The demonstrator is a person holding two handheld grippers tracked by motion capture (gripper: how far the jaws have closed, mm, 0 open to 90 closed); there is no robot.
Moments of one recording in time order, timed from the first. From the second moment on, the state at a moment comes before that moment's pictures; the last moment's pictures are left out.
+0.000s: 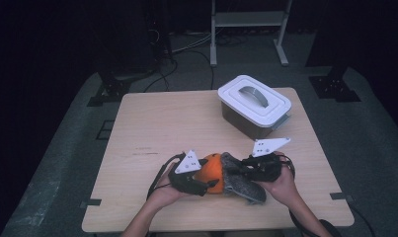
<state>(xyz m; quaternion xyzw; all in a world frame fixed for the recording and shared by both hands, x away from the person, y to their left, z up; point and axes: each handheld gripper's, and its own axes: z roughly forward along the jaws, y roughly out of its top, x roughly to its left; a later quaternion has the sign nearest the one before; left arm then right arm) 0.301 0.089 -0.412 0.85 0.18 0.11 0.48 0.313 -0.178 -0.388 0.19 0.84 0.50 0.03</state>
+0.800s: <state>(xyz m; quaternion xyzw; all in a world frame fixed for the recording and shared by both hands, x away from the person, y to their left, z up) 0.290 0.087 -0.415 0.88 0.08 0.13 0.45 0.316 -0.188 -0.386 0.19 0.85 0.49 0.02</state>
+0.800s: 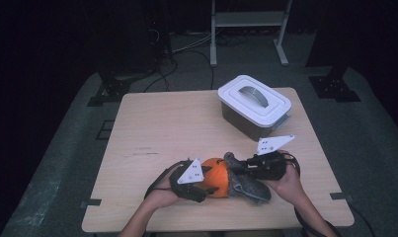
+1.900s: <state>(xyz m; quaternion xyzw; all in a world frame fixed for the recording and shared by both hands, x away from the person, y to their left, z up) 0.284 0.087 -0.420 0.88 0.02 0.14 0.45 0.326 -0.195 -0.395 0.21 0.86 0.46 -0.01</state>
